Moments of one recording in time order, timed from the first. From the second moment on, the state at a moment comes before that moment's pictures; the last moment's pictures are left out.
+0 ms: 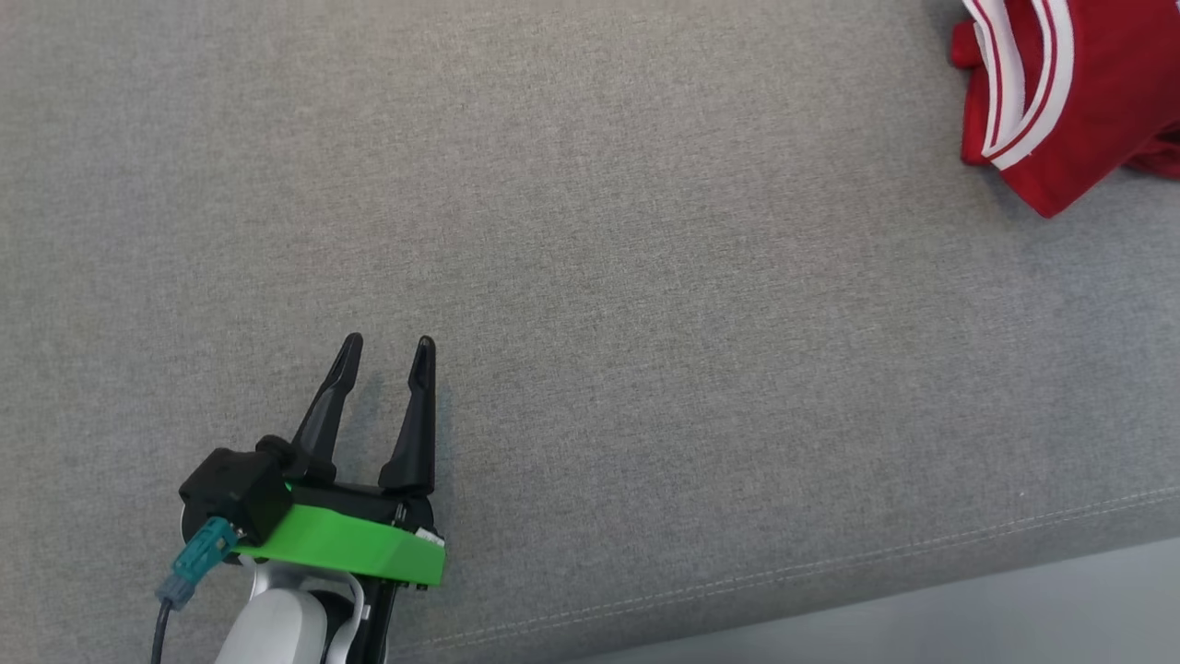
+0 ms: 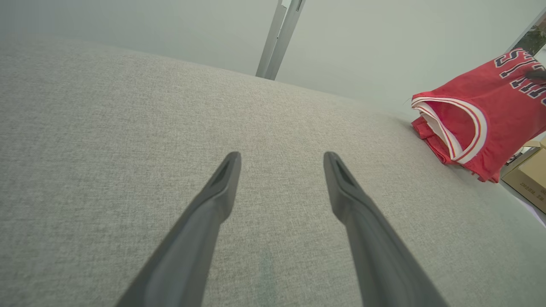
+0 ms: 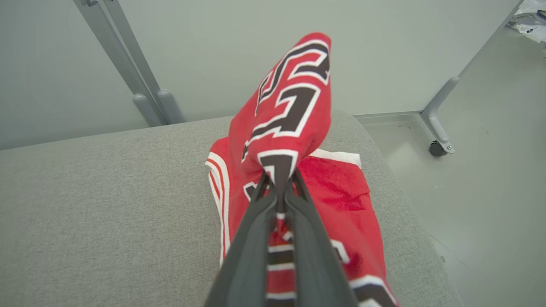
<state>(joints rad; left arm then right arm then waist) -0.14 0.14 -0.27 0.05 -0.48 -0.07 -0.22 -1.07 -0.46 0.00 0.68 0.36 0.13 0.45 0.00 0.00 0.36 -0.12</state>
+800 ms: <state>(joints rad) -0.15 0.21 -0.30 -0.09 -0.44 -0.05 -0.13 -1.13 -0.65 -0.04 0.92 0.04 0.13 0.16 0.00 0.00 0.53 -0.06</state>
